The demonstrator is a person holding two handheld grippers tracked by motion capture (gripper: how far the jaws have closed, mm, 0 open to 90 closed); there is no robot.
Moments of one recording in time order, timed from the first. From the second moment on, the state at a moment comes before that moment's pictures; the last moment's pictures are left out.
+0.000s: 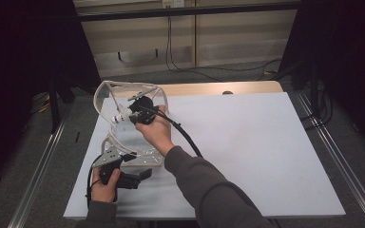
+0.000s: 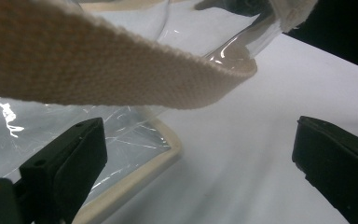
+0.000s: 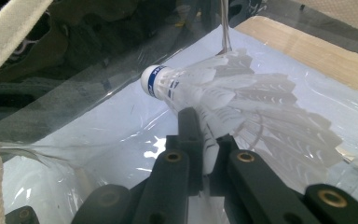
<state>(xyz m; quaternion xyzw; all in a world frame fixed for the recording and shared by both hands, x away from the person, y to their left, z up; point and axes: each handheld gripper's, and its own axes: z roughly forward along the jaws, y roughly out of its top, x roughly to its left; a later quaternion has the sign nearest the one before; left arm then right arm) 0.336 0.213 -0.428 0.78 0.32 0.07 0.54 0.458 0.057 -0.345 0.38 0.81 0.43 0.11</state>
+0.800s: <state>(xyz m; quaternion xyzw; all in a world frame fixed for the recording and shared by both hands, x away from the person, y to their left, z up) 0.336 0.213 -0.428 0.77 0.32 0.07 0.54 0.459 0.059 -0.351 0.37 0.81 0.44 0.11</state>
